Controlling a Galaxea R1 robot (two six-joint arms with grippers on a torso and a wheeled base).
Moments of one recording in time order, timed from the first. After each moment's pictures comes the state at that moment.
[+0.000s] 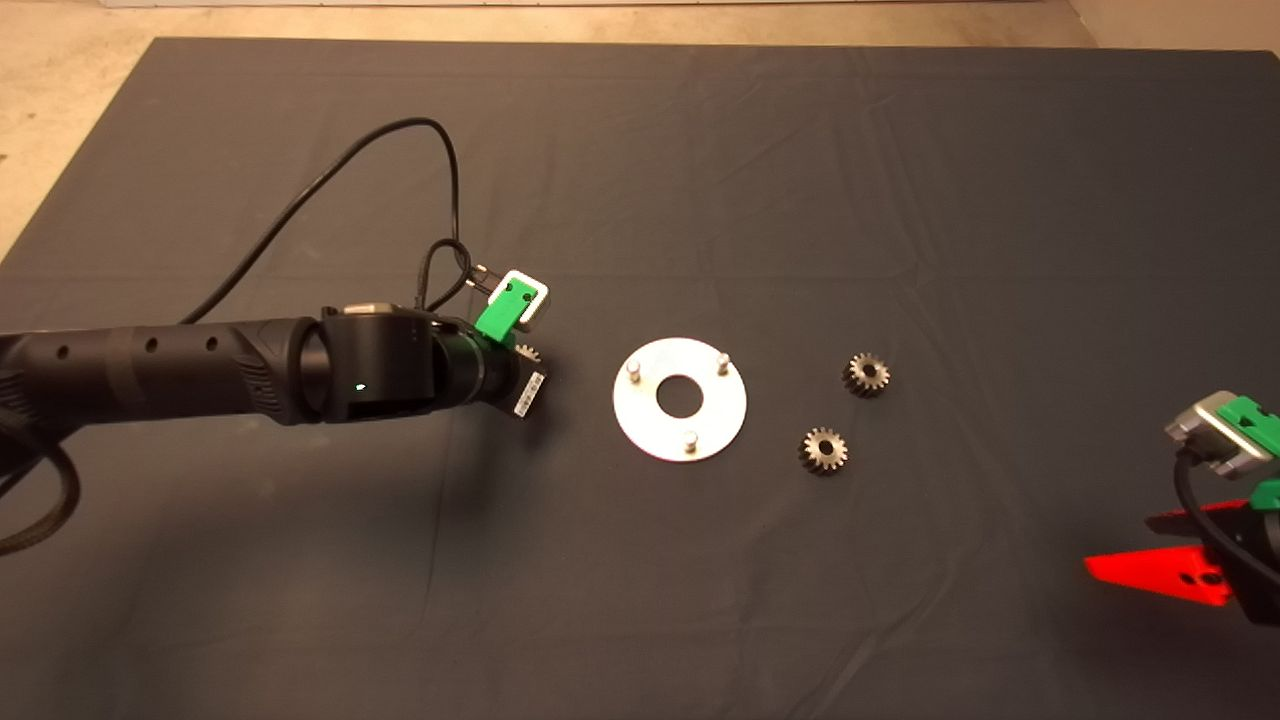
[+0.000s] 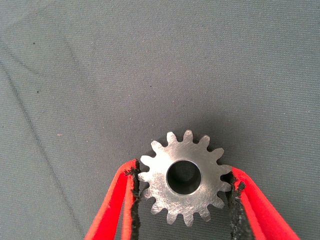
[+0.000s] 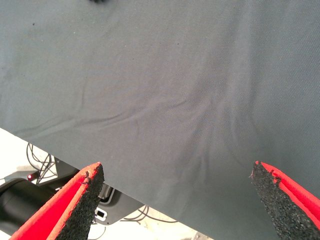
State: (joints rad) left arm -0.17 2.41 -0.94 1.05 1.26 -1.04; right arm 0.30 1.55 -0.38 -0.40 -1.08 0.91
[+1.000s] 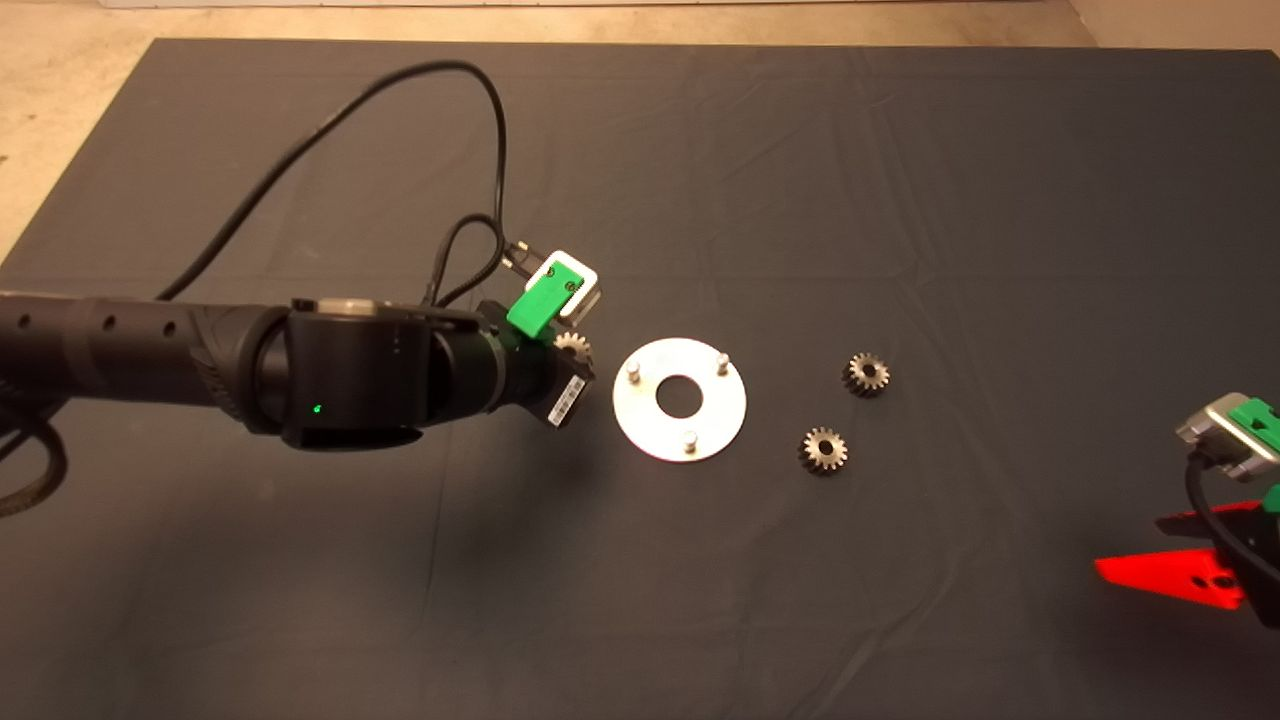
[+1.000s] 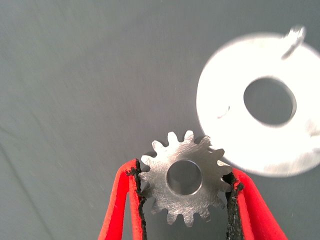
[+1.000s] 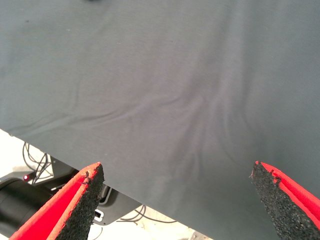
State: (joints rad) left arm -0.27 2.44 -0.73 1.04 1.31 -1.08; right arm 0.30 1.52 -0.38 -0.40 -1.08 0.89
